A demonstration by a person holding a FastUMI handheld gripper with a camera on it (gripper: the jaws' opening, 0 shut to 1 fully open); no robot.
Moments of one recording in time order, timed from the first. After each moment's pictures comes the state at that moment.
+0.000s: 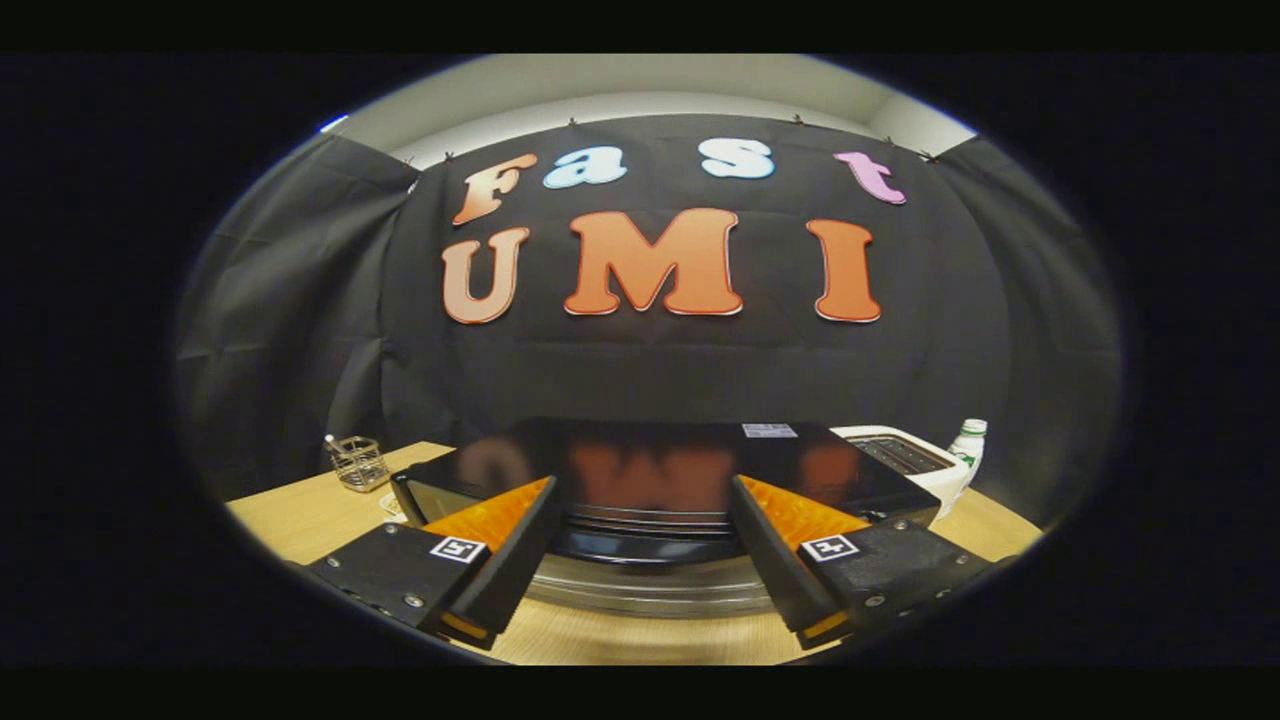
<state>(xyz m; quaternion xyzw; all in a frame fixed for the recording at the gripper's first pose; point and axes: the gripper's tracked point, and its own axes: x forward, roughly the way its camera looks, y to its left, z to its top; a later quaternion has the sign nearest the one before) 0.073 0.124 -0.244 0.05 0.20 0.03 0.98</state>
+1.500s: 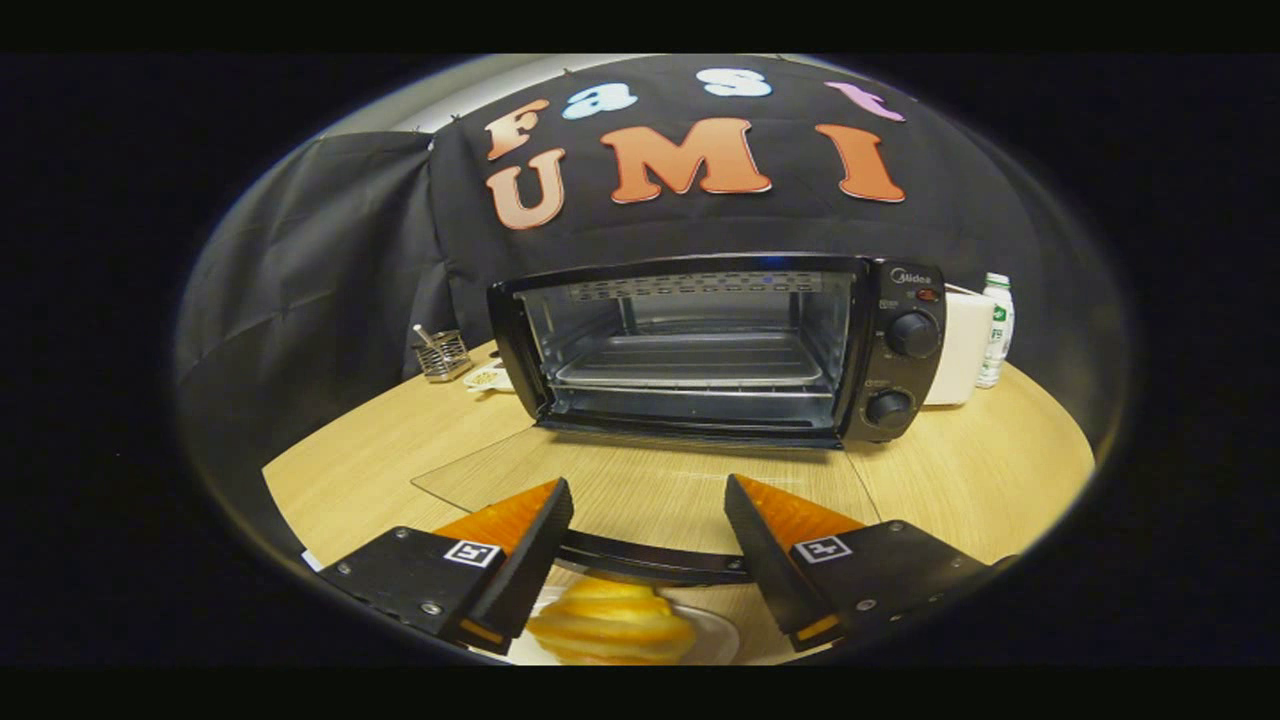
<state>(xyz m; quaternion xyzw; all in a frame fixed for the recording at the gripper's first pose) -0.088 0.146 -0.330 0.10 0.38 0.13 0.91</state>
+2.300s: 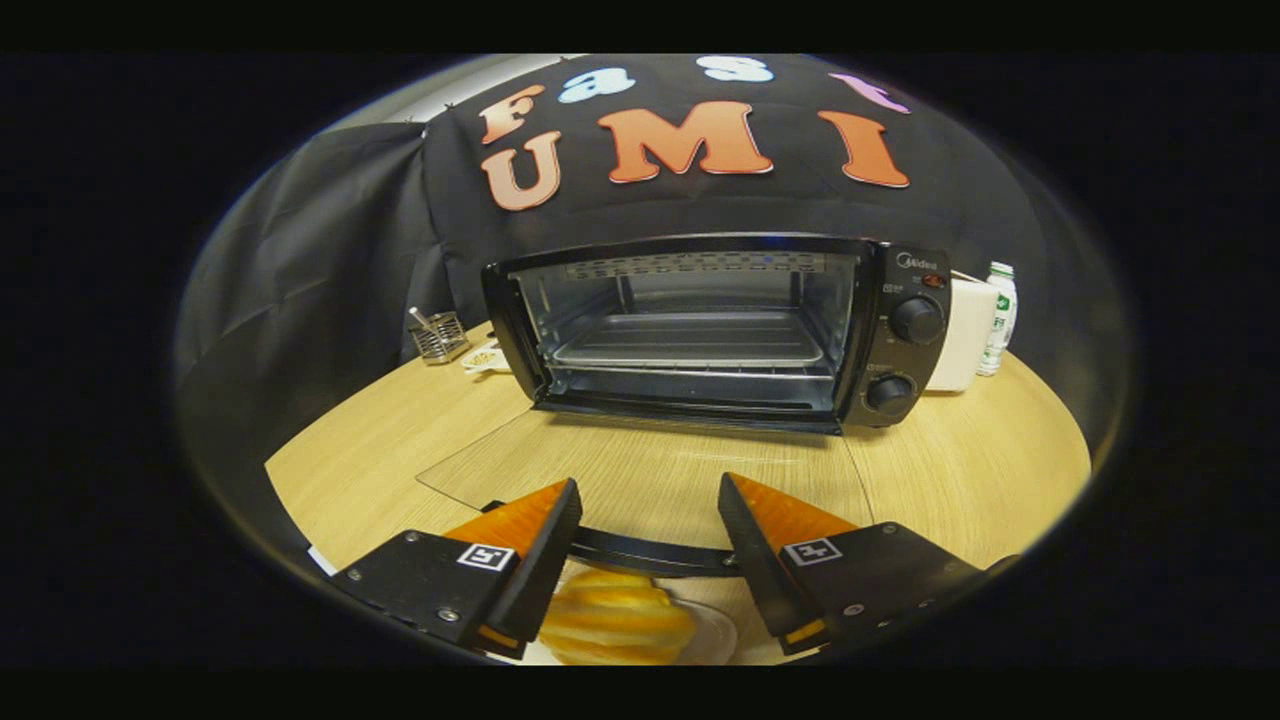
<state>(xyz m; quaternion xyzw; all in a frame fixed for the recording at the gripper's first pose) -0.099 0.145 -0.331 0.09 0.42 0.14 0.89</state>
